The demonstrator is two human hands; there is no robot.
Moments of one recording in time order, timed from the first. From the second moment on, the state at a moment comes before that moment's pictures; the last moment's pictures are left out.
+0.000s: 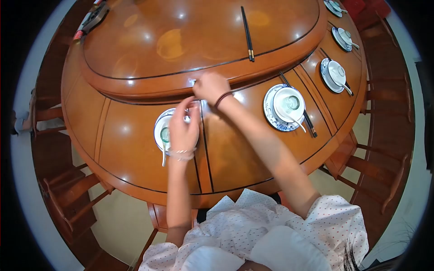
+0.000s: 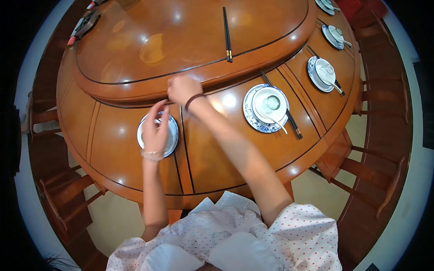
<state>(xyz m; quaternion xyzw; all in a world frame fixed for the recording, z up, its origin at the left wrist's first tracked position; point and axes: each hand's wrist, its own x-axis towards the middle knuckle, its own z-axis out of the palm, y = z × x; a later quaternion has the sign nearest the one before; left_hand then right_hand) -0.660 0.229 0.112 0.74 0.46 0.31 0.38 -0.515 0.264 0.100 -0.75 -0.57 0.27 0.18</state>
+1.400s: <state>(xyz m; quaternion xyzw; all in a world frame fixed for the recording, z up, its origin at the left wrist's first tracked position) -0.766 0.081 0.008 0.28 0.48 0.27 0.79 -0.622 0.107 -0.001 -0.57 -0.35 0.63 0.39</state>
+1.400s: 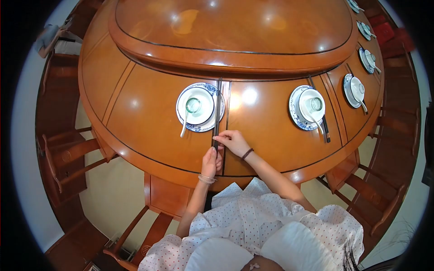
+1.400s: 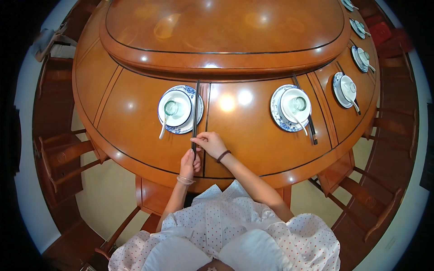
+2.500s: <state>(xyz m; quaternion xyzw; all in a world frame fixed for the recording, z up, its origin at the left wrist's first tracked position) -0.834 0.099 0.012 0.58 0.66 0.32 0.34 -0.580 0.047 0.024 -0.60 -0.32 0.65 0.34</state>
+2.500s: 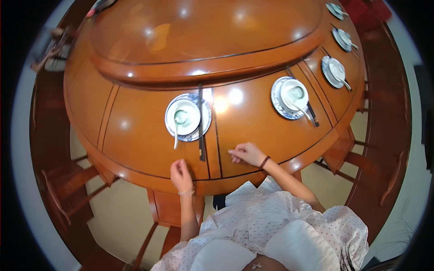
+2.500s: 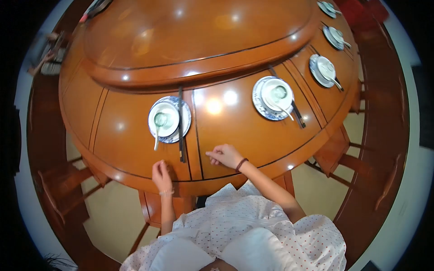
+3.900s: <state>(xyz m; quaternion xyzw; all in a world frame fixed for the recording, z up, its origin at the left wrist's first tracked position) -0.509 0.048 0.120 0.84 0.31 0.34 0.29 -0.311 -0.300 0.062 -0.70 -0.04 0.41 0.59</state>
